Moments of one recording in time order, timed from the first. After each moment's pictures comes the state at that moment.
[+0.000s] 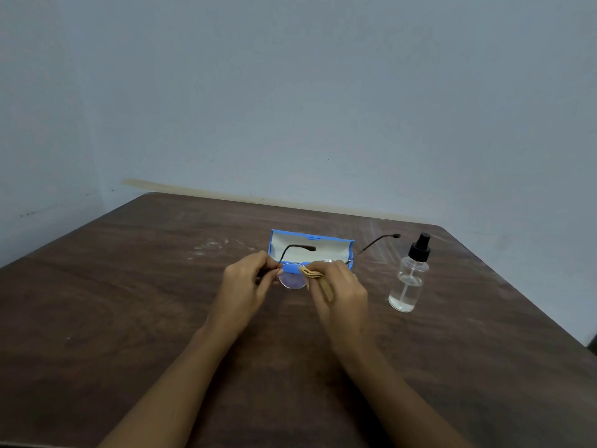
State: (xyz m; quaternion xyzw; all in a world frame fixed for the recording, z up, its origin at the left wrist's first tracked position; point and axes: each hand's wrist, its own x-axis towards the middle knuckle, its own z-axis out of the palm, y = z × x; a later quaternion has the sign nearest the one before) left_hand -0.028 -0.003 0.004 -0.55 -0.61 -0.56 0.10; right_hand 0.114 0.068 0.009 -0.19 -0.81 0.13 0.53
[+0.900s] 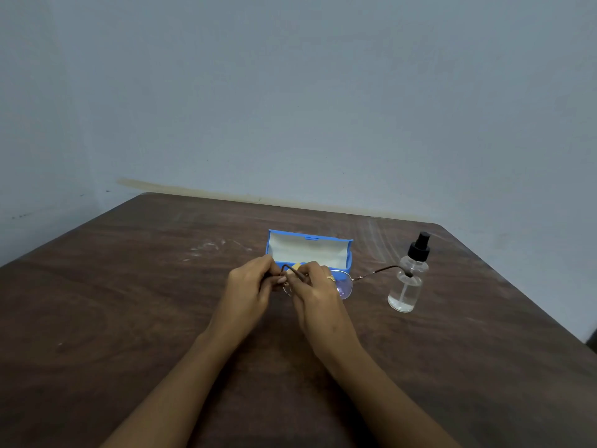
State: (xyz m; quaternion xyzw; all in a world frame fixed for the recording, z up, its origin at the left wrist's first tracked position) left_hand -0.021 0.000 0.004 -0.57 -0.63 -0.52 0.10; right_hand 0.093 0.064 0.001 -0.21 -0.89 0.04 0.41
